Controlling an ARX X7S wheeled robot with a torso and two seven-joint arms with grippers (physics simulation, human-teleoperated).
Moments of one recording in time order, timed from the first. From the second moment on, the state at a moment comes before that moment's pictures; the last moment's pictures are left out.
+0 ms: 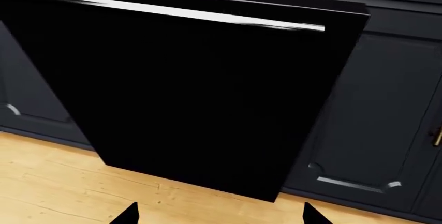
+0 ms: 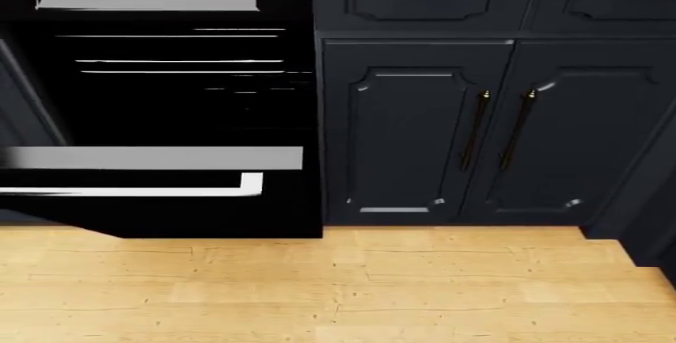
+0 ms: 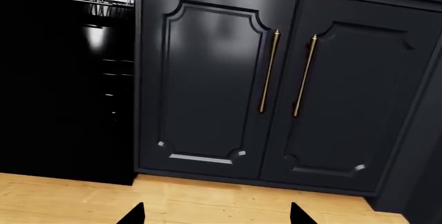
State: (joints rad) left arm 0.60 -0.32 0.40 -0.09 -0.16 0.85 -0.58; right arm -0.47 0.35 -0.28 0.18 0.06 -0.70 0.38
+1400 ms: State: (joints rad) left arm 0.59 -0.34 0.42 -0.09 -0.16 0.85 -0.60; right arm -0.47 0.37 -0.29 0.18 0.07 -0.70 0.40
